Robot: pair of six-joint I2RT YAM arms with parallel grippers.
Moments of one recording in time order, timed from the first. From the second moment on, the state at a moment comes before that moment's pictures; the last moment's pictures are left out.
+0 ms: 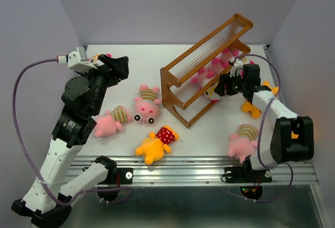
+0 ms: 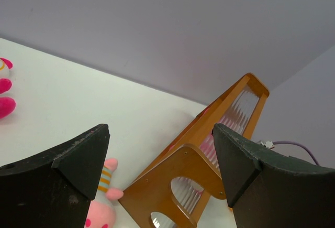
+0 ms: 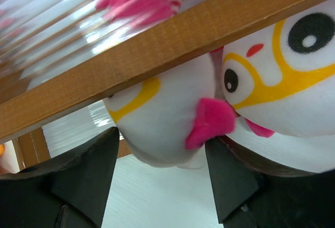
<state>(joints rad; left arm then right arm) -0.47 0.81 1.20 -0.32 -0.32 -0.57 0.06 1.48 0.95 -0.16 -0.45 0.00</state>
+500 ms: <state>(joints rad) -0.46 0.81 1.18 -0.31 -0.32 -0.57 0.06 1.30 0.98 -0.33 -0.44 -0.08</state>
